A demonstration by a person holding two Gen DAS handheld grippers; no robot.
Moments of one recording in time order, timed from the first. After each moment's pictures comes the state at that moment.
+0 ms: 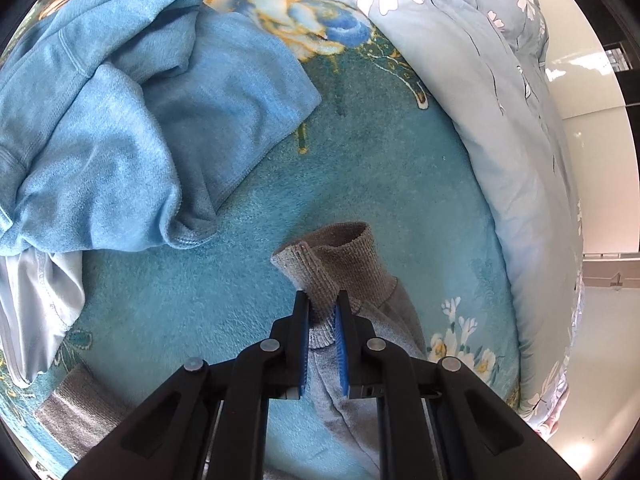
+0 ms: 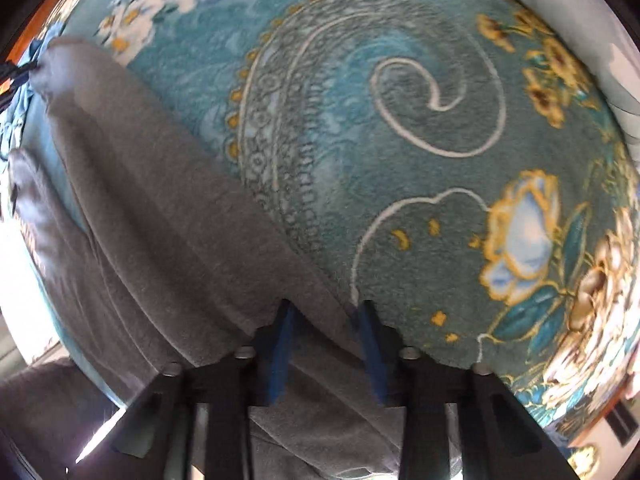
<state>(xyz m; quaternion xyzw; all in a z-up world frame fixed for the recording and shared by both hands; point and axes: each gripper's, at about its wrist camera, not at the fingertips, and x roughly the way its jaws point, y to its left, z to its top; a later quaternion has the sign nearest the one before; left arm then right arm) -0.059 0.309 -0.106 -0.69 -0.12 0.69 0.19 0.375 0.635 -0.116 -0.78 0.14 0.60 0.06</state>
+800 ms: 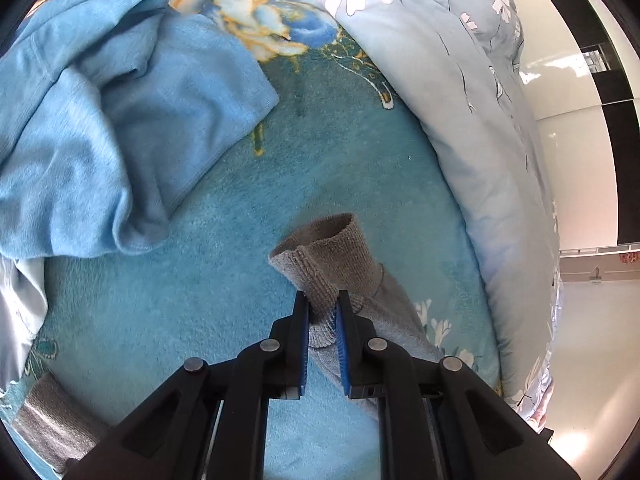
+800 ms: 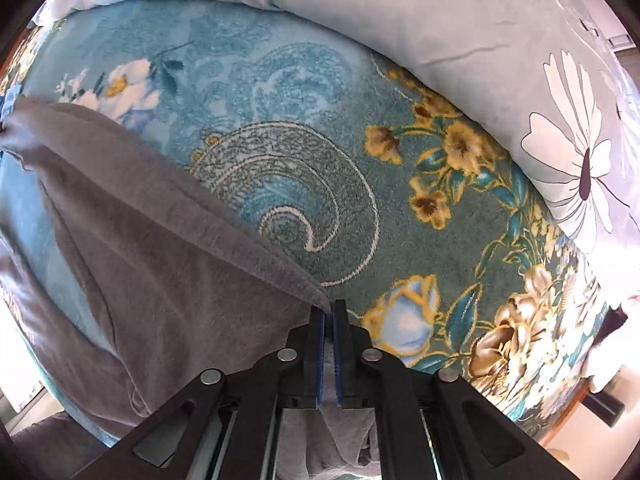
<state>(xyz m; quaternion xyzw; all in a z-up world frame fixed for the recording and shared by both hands) -0.052 0.319 -0.104 -0.67 -0.14 0.69 0.23 0.329 0.701 -0.073 -0.76 0.09 0.63 0.16</state>
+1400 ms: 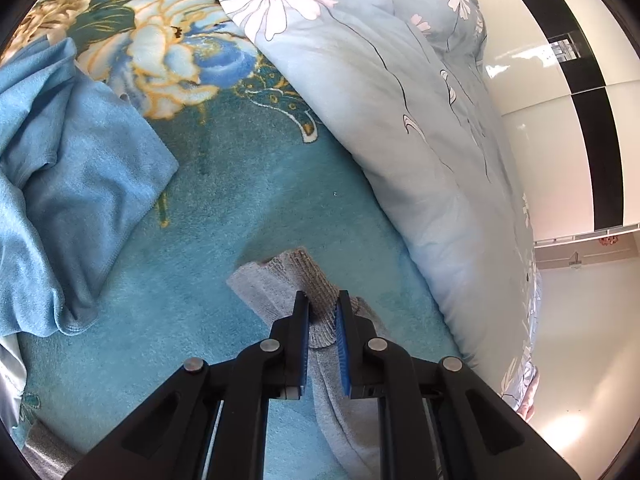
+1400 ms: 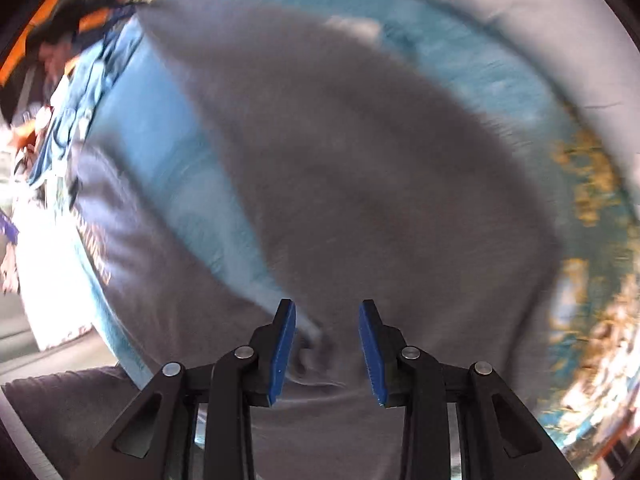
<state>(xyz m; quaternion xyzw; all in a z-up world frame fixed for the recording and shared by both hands) -0.079 0.360 -0.074 -0.65 -0.15 0.69 0.29 0.326 0.551 -0.073 -0.74 0.14 0.66 0.00</state>
